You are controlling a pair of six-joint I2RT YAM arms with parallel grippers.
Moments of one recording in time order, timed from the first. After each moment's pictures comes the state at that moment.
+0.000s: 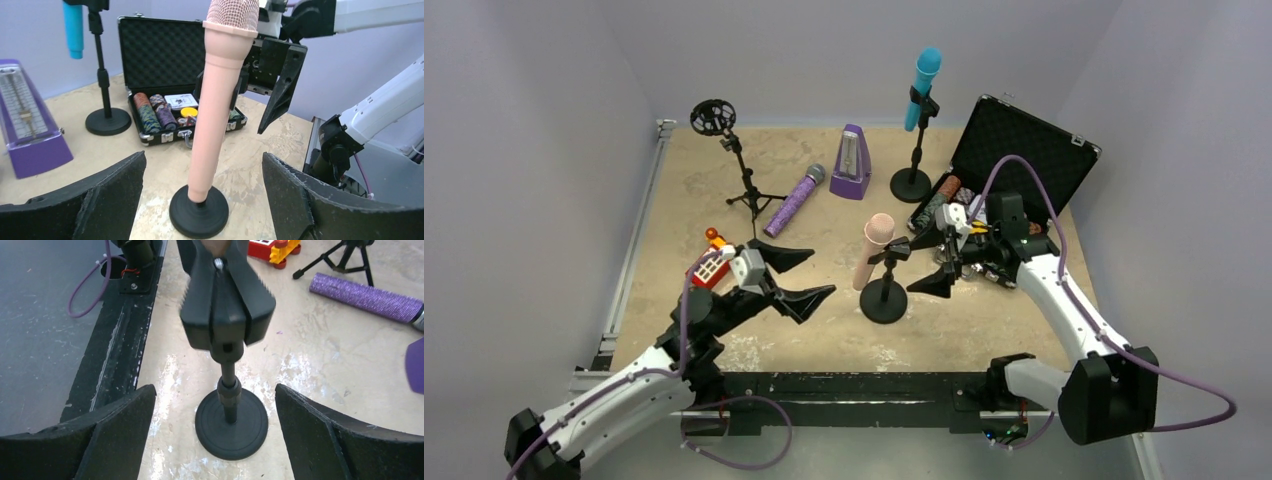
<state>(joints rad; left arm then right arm) -0.80 0.60 0.32 0.54 0.25 -0.22 0.18 1.14 0.90 -0.67 -1.32 -0.86</state>
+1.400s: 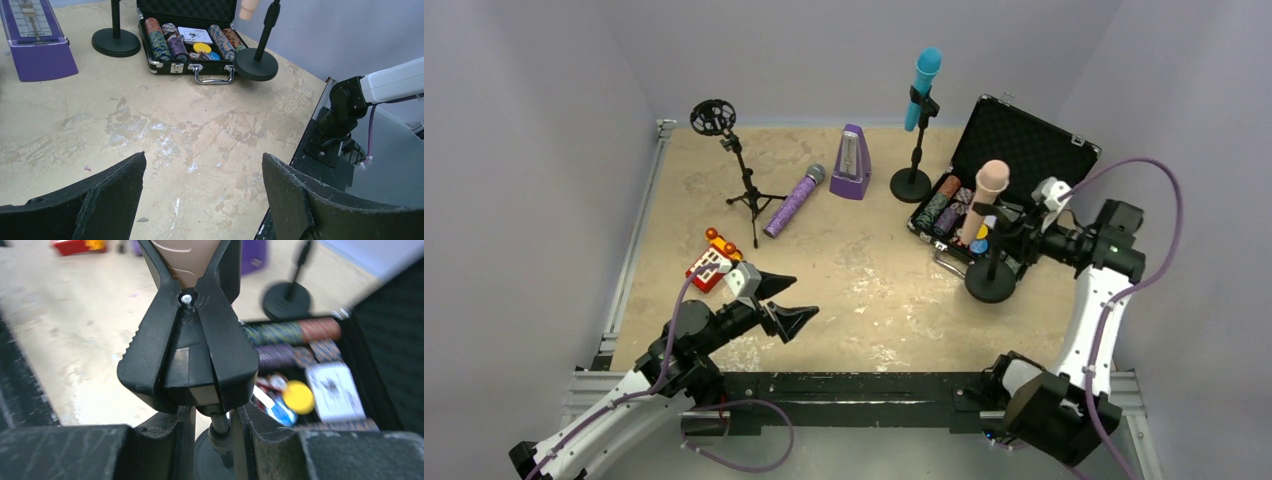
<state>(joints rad) -0.80 0.22 0.26 -0.02 0.16 -0.29 -0.45 1.02 1.01 -0.93 -1.27 -0.89</state>
